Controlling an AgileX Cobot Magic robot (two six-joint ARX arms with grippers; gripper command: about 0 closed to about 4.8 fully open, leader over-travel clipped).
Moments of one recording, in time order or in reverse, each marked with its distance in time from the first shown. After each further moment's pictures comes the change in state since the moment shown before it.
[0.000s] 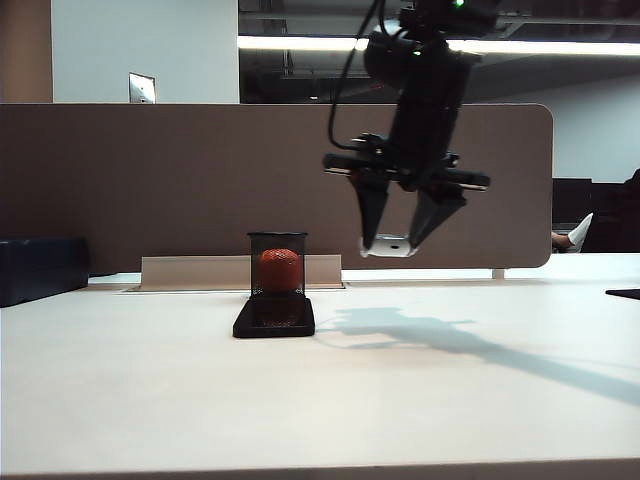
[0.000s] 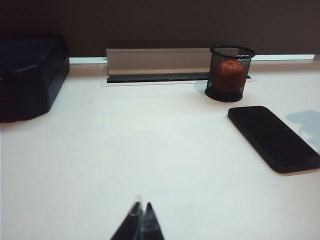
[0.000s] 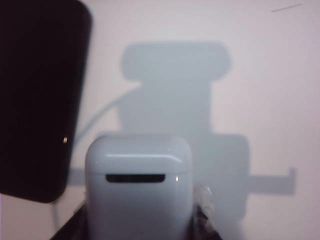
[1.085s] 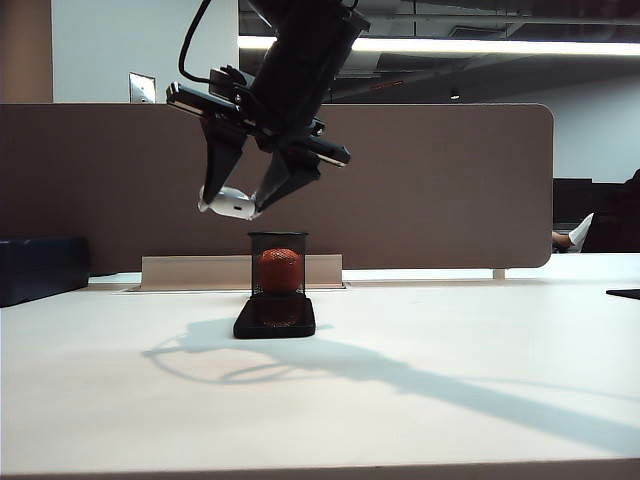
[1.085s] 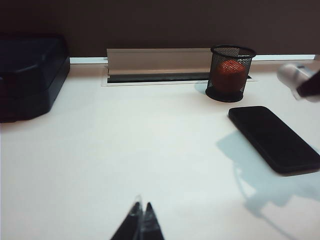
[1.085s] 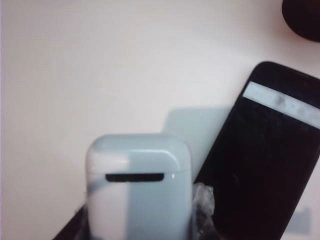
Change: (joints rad) left arm 0.000 0.000 0.000 0.000 0.000 0.000; right arm 0.253 -0.004 0.013 0.253 -0.090 0.000
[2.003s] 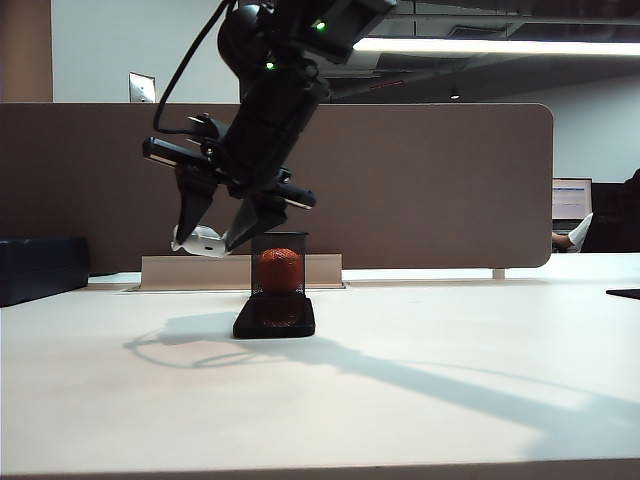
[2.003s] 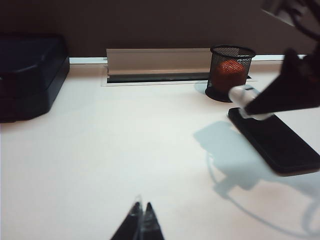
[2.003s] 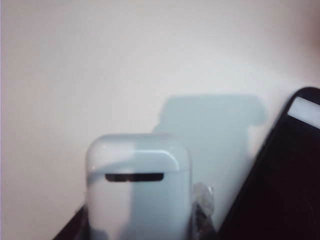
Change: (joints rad) left arm 0.000 0.000 0.000 0.000 0.000 0.000; right arm -0.002 0.227 0.209 0.002 -0.041 -0.013
